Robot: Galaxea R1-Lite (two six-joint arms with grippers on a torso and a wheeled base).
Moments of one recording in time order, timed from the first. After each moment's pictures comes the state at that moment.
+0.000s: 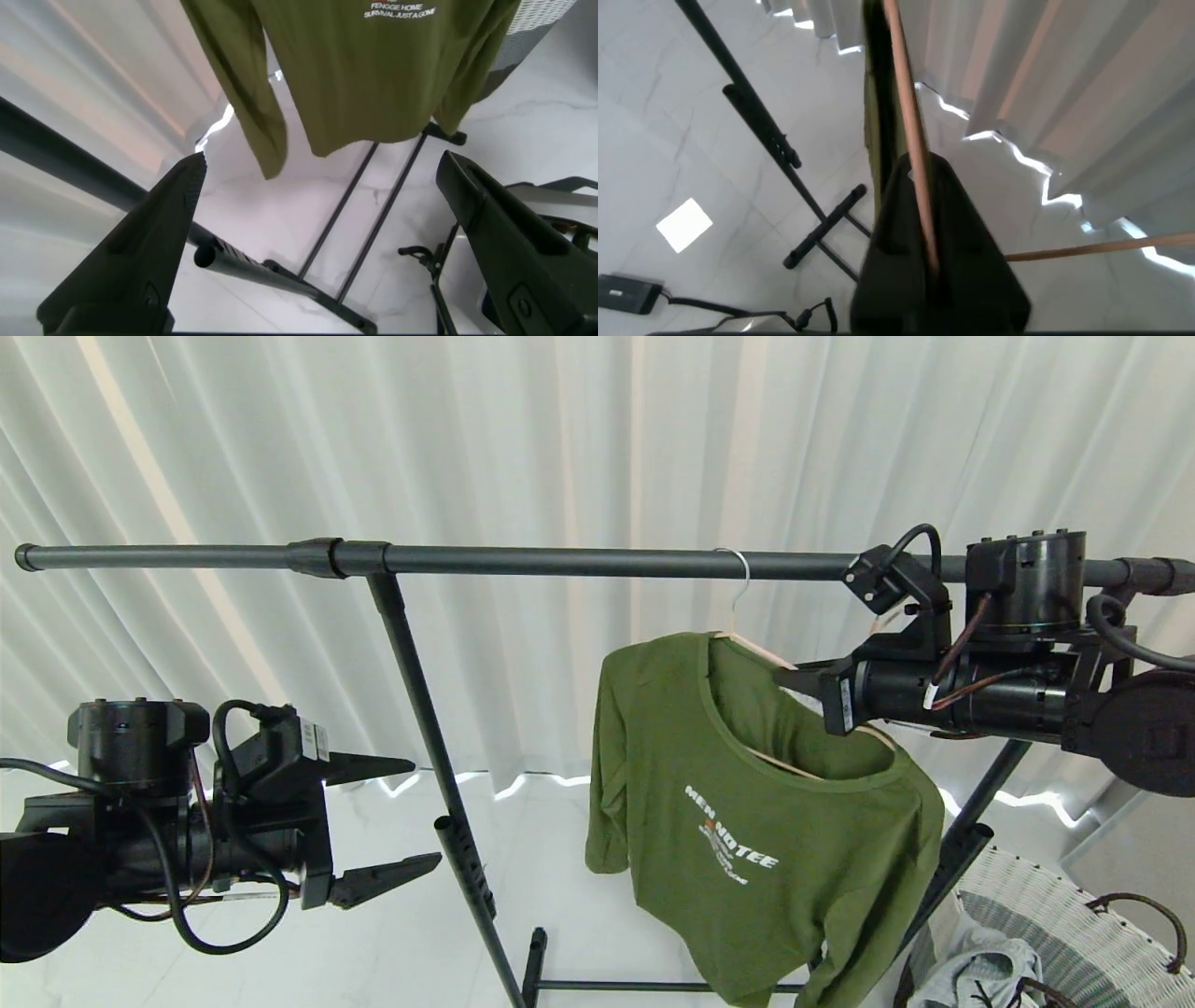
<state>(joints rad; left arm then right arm) 0.10 1.66 -0.57 -0.47 -0.98 0.84 0.49 1.72 -1.11 -0.31 0.27 -0.08</state>
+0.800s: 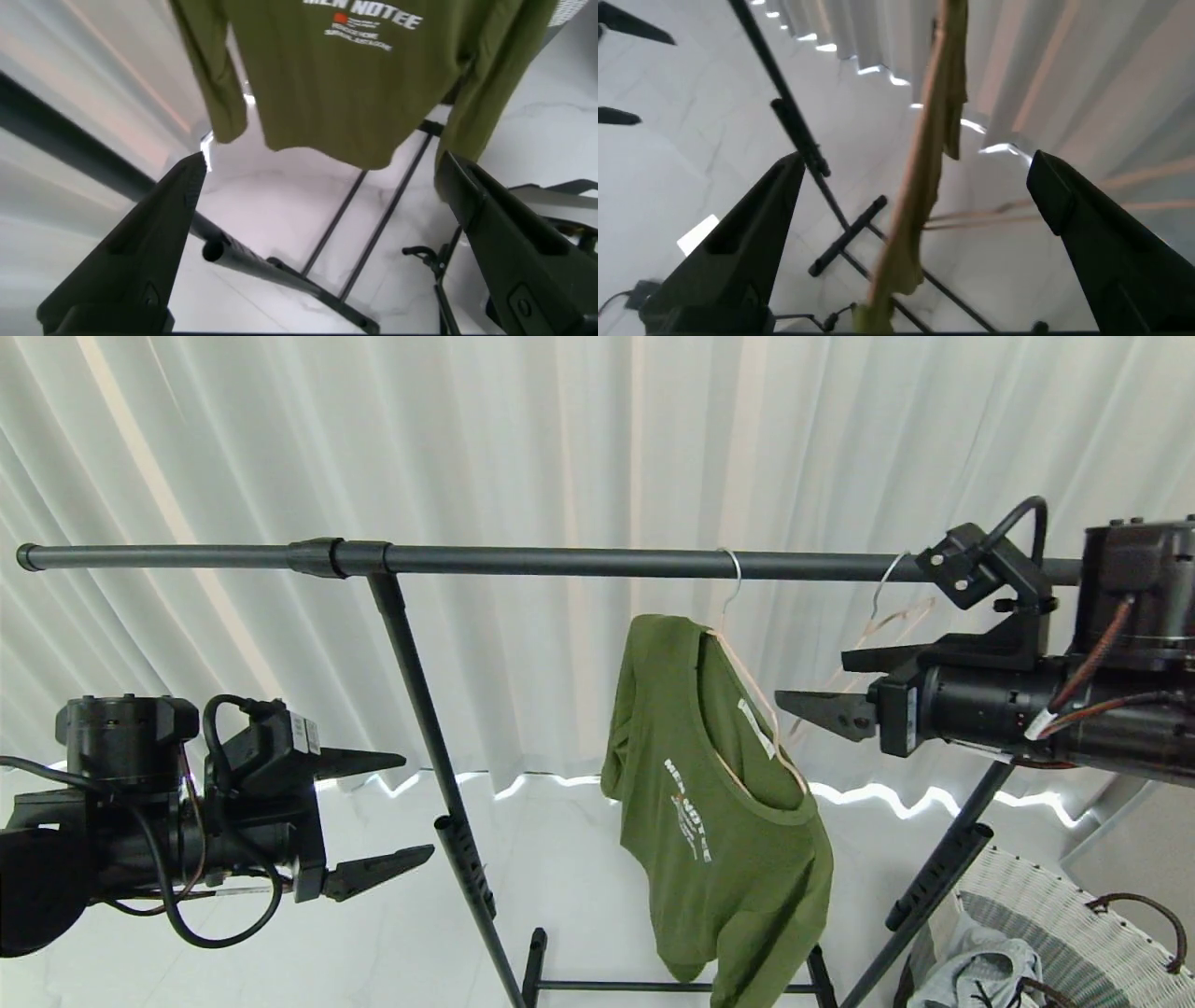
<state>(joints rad) 0.12 1.65 -0.58 -0.47 -0.98 0.83 0.55 1.50 -0.95 -0.30 0.21 -0.01</state>
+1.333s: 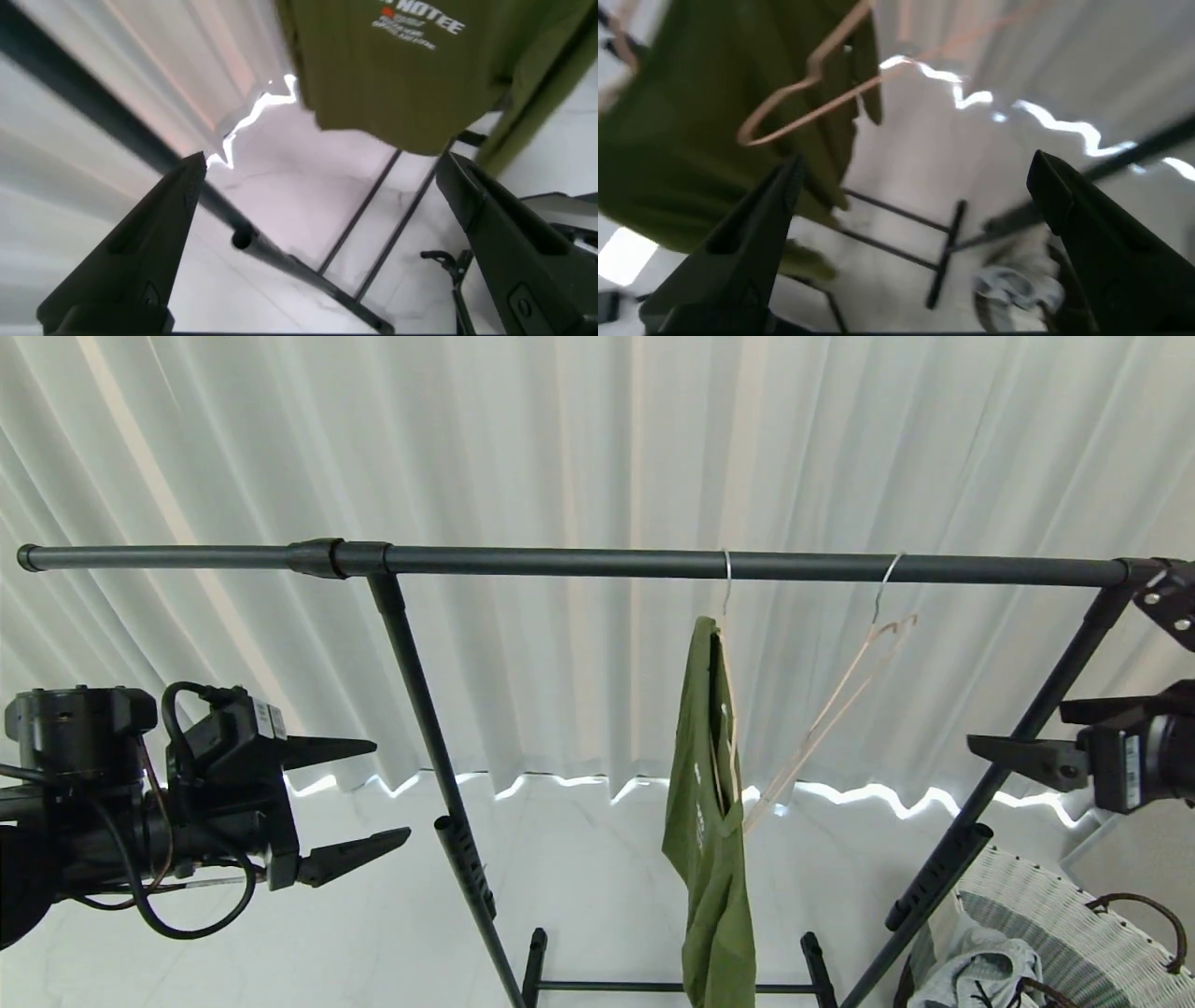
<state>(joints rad) 0.20 1.62 -0.58 -0.47 -0.98 0.82 0.27 1.20 -0.85 0.05 0.09 -0.07</state>
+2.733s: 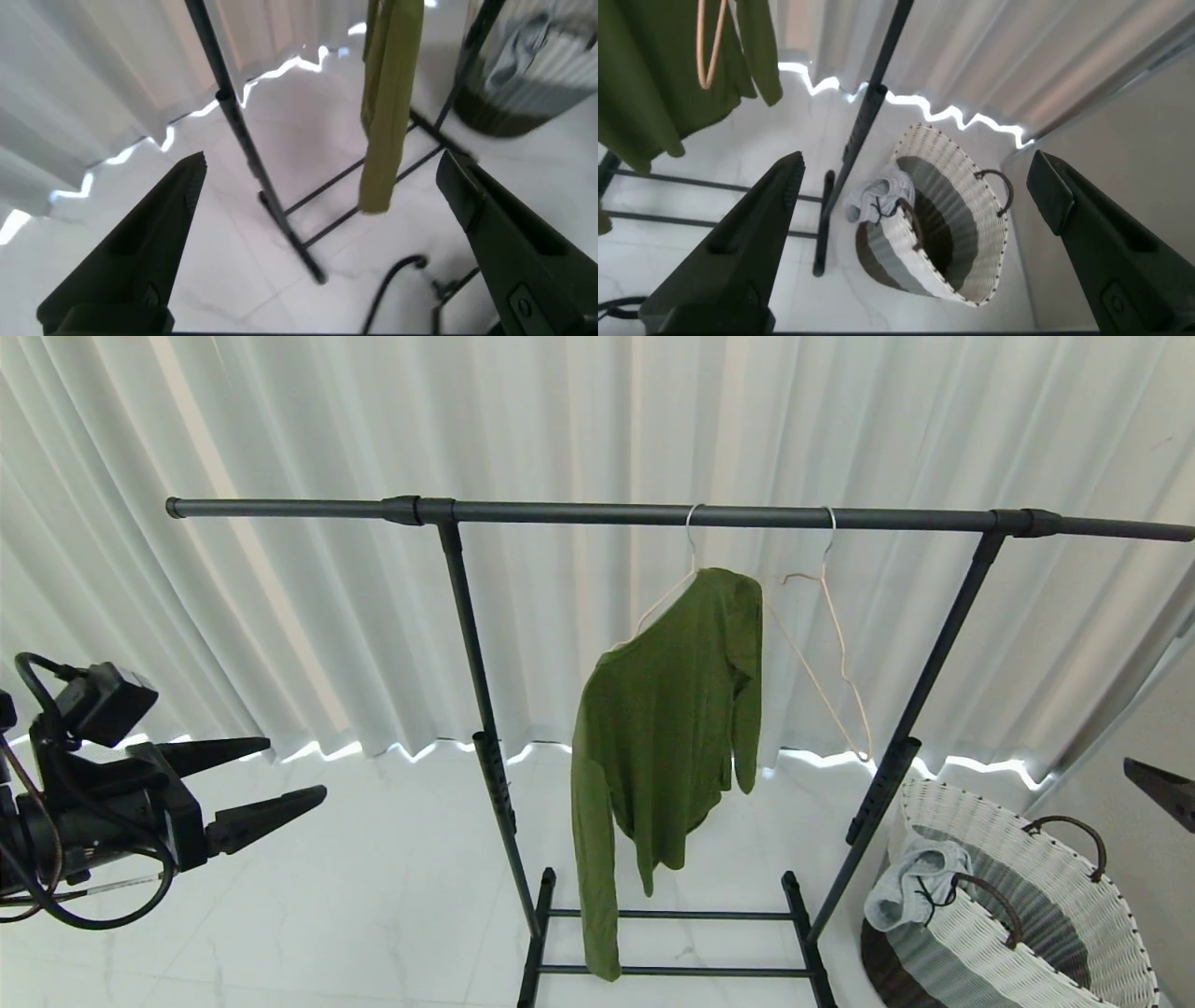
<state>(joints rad) 0.40 1.51 -0.57 -0.47 -0.97 0.46 -0.11 1.05 -0.54 -0.29 0.08 -0.28</state>
